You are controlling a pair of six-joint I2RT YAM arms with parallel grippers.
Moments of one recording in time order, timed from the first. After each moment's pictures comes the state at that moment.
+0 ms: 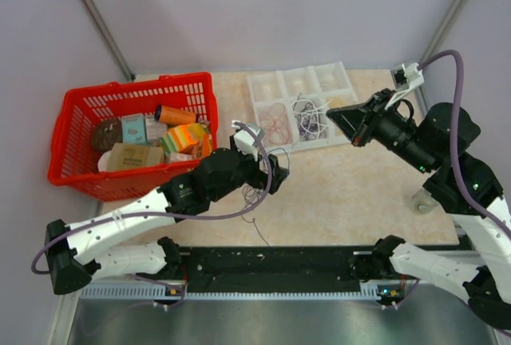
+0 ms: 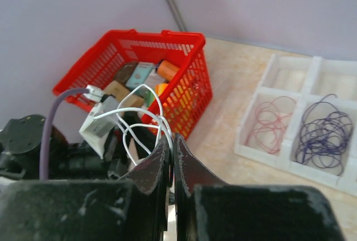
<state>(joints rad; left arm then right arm) -1.04 1.04 0.90 -0.16 -0.23 -0.39 0.68 0.90 1.44 -0.55 -0.02 0.35</state>
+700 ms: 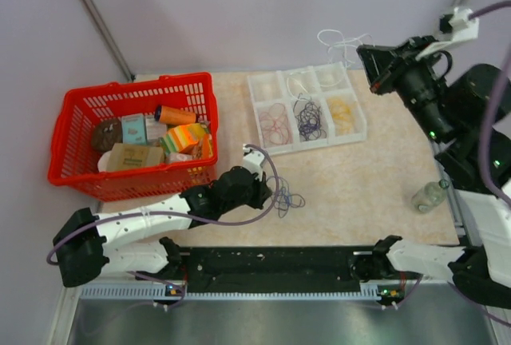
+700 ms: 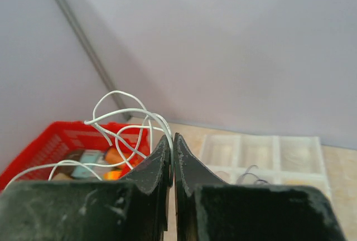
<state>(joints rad) -1.03 1.16 0.66 -0.08 -0.16 -0.51 0.68 1.07 1.84 -0.55 0.20 0.25</state>
